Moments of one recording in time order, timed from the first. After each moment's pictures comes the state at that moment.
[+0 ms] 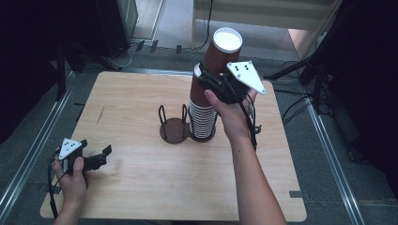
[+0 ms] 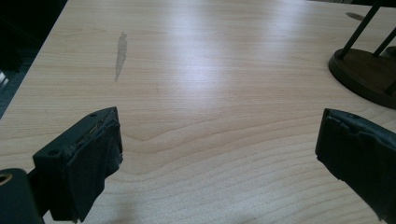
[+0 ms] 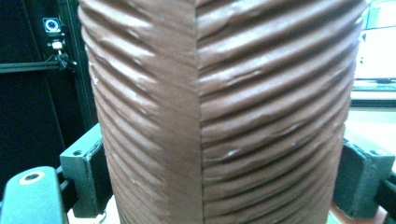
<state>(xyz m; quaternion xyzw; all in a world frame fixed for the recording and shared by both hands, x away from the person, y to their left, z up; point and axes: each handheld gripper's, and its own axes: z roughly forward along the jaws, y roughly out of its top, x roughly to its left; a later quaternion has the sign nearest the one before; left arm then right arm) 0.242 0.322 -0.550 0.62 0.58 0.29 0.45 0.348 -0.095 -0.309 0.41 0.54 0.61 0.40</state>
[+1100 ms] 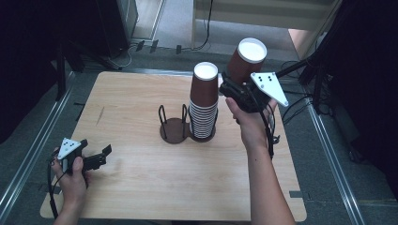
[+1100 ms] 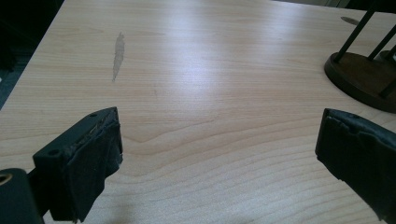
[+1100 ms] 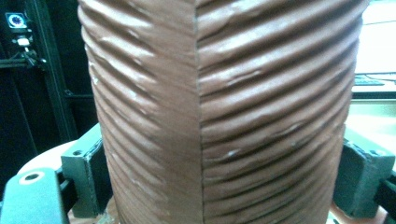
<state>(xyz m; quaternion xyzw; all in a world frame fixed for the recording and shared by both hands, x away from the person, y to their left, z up) 0.243 0.324 -0.551 0.62 0.58 0.28 0.46 0.338 -0.143 -0.323 0.44 0.53 0.59 0.42</state>
